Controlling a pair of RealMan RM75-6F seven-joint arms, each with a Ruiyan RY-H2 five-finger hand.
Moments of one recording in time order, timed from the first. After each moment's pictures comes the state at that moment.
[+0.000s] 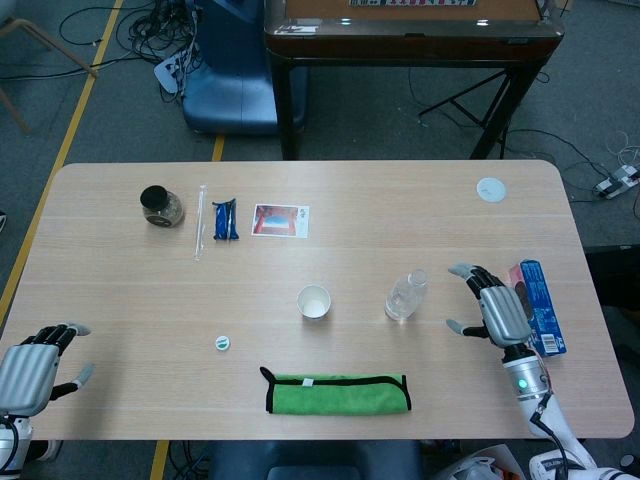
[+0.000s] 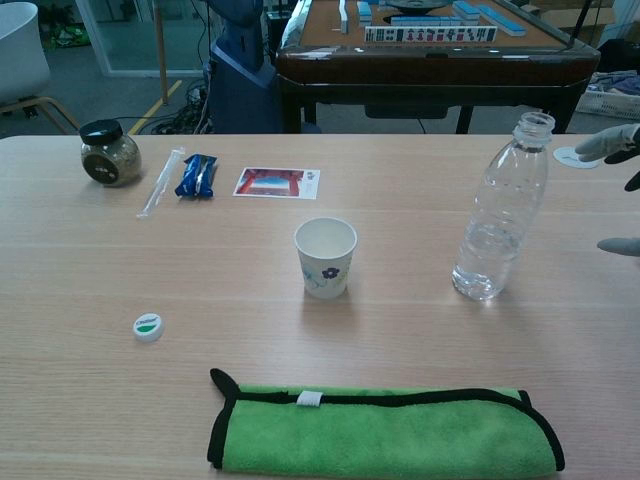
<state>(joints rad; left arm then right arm) -0.09 -1.15 -0.02 -1.60 1.51 1.48 0.15 0.32 -1.47 0.14 -1.34 -1.48 1.26 0.22</state>
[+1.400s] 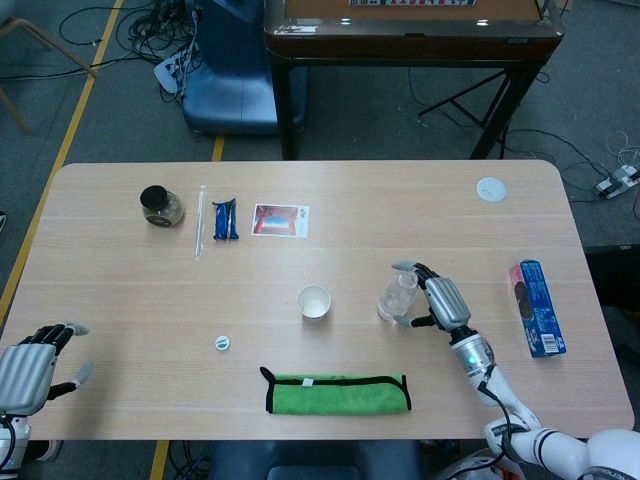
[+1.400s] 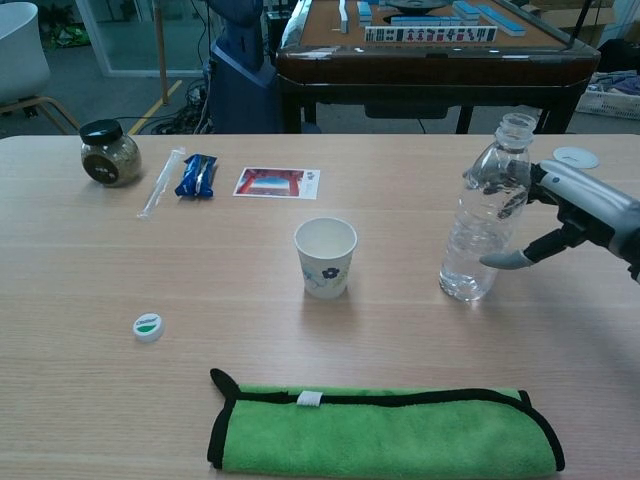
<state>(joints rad) -0.09 -1.15 -0.02 -1.60 1.50 1.48 0.12 0.51 -1.74 0.11 -0.96 -1.54 1.17 0.60</state>
